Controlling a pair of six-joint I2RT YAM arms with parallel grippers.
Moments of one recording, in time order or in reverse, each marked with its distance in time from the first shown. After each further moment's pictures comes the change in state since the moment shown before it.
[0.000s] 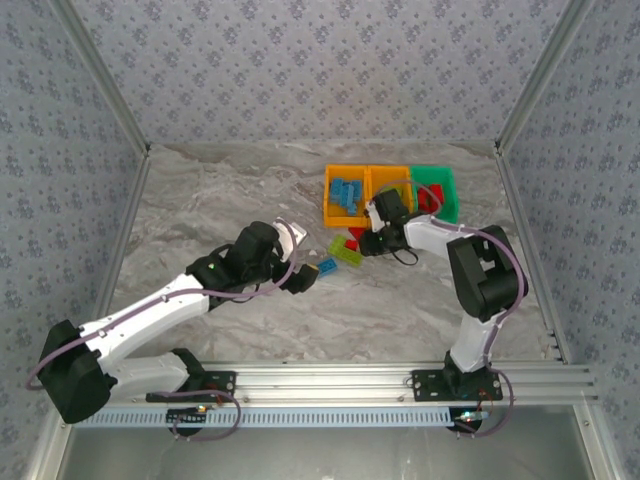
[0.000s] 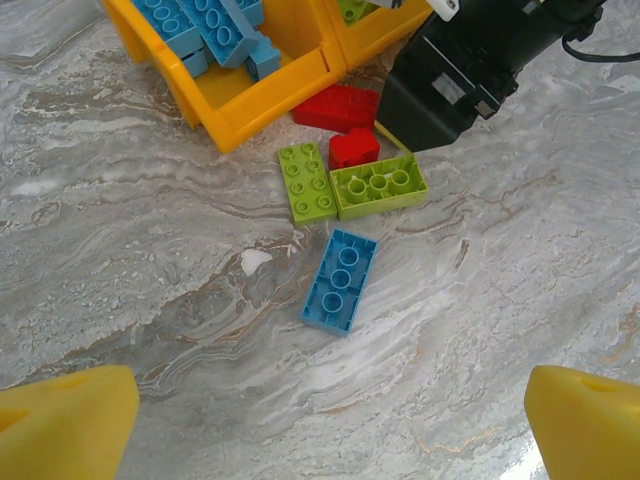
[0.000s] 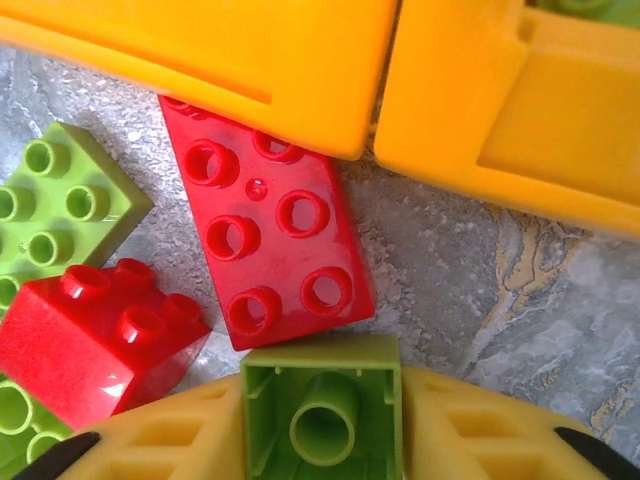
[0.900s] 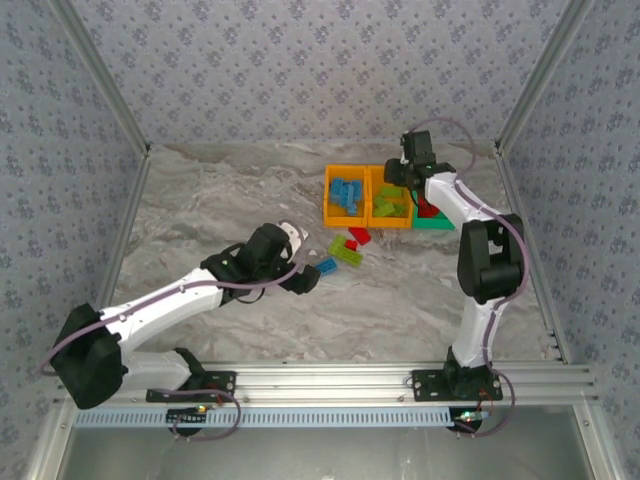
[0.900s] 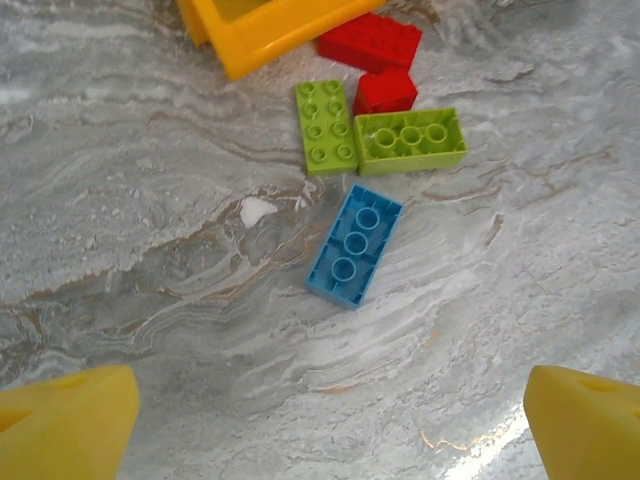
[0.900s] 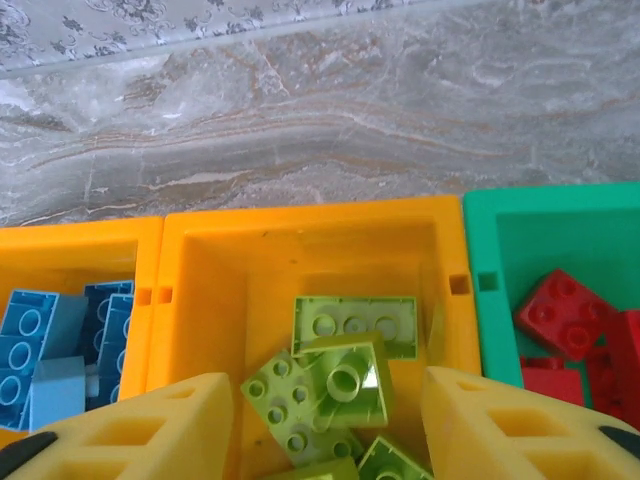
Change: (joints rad) left arm 0.000 0.148 0.003 -0.004 -0.045 -0.145; right arm -0.184 0.121 0.474 -0.027 0.187 0.136
